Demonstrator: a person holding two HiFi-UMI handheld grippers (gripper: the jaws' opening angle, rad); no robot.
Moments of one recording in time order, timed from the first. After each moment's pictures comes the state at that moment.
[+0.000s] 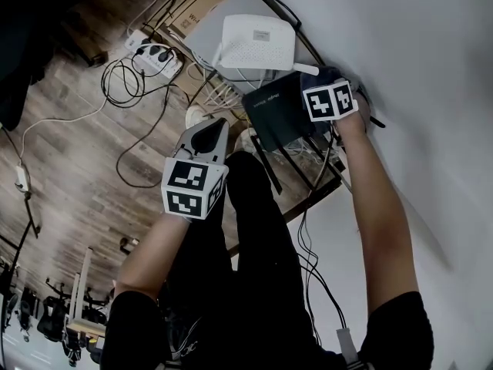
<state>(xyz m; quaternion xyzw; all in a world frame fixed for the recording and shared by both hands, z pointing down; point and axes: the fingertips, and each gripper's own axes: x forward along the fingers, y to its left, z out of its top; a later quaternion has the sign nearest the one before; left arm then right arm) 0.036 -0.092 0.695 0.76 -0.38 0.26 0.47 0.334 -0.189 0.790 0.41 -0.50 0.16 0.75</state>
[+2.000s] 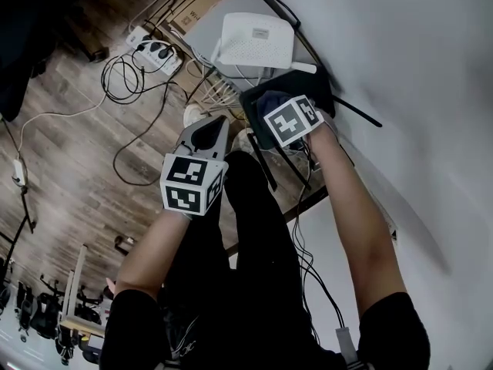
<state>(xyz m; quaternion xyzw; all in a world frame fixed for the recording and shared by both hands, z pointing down) 0.043 -0.087 0.692 0.75 -0.40 0.24 0.47 0.216 -0.075 0.798 0.19 -0.57 0.32 0.73</state>
